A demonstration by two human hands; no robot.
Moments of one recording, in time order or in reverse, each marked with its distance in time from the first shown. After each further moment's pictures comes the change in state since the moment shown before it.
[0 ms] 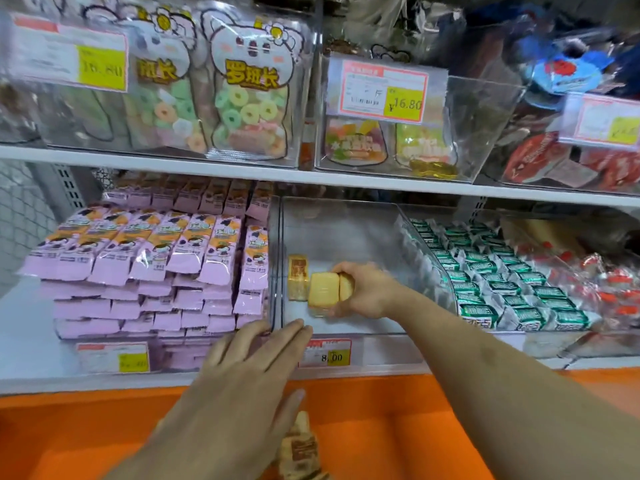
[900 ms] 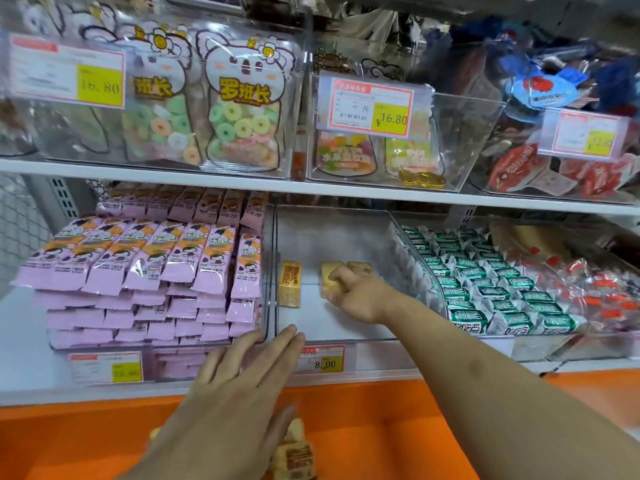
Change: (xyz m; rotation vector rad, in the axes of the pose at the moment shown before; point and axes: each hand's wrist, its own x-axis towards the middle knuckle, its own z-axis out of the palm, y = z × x) left_hand -0.002 -0.005 0.023 0.133 0.171 0.049; right_hand 0.009 0.008 0.000 -0.256 -0.036 0.142
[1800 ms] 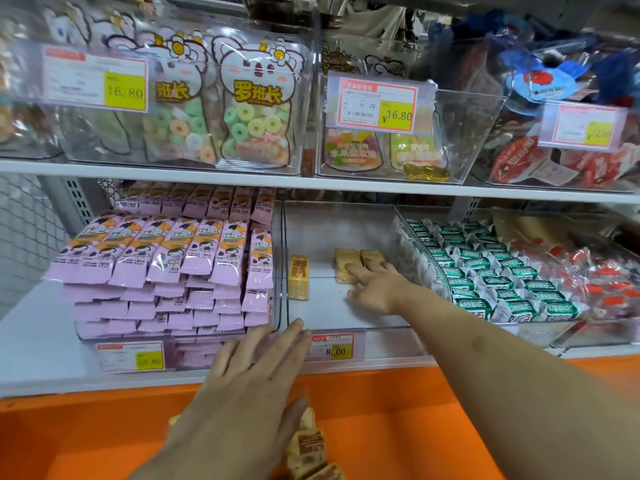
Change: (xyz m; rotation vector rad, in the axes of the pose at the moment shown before) left_hand -0.008 0.004 -0.018 0.019 -0.138 -0.032; right_hand -0.009 0.010 -0.008 -0.147 -0.039 0.057
